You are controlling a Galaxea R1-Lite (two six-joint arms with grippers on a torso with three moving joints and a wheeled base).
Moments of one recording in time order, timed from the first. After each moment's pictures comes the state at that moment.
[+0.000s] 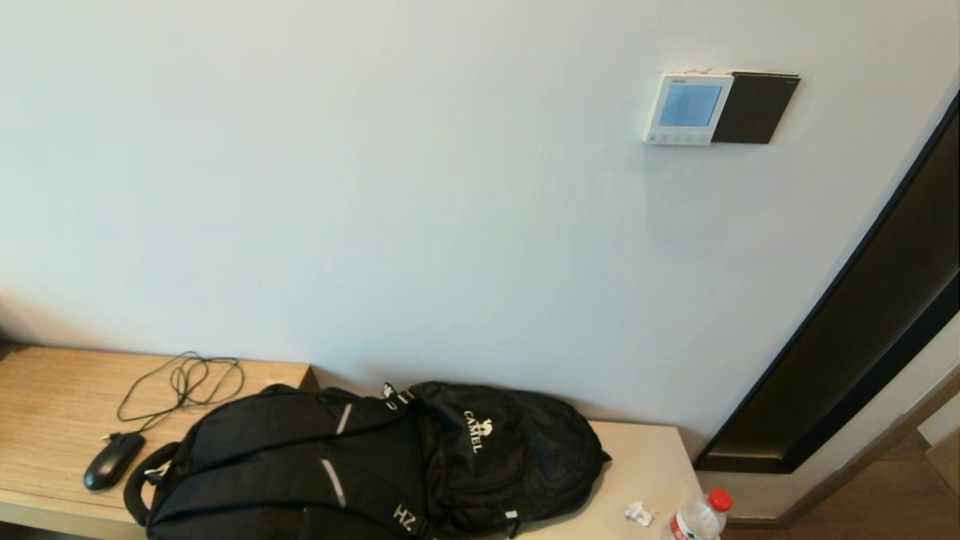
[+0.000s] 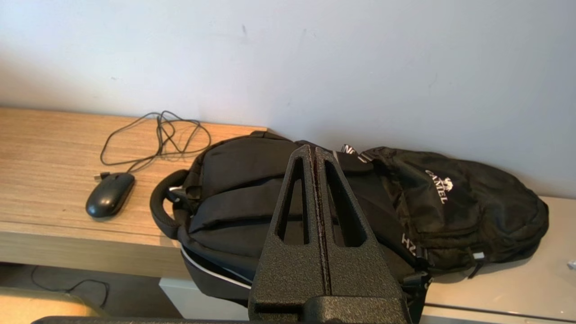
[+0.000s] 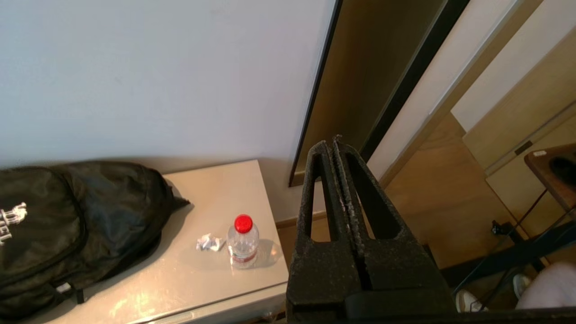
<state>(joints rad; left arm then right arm) 0.00 0.00 0.00 -0.01 0.00 -0.01 0.00 0.65 -0.25 -0.26 -0.35 -0.10</state>
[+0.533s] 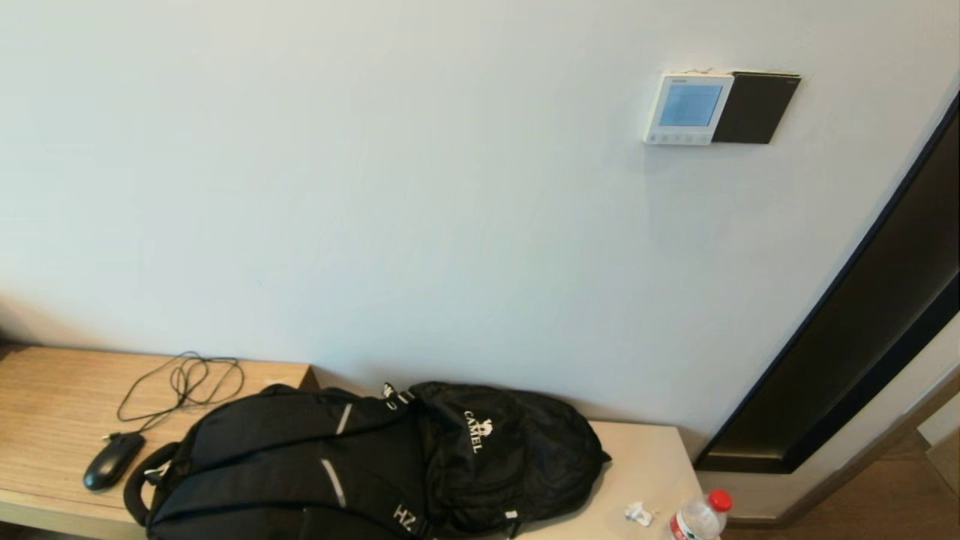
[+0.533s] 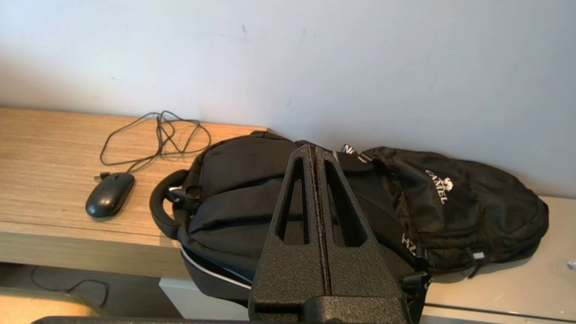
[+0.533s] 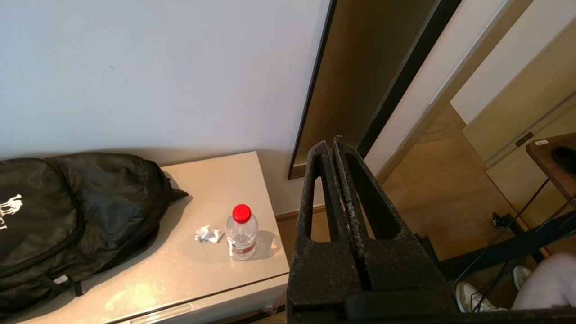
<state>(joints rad) 0.00 0.00 0.00 -0.01 0.00 -0.01 -0.01 0.62 -0.21 -0.26 -0.35 -0.09</state>
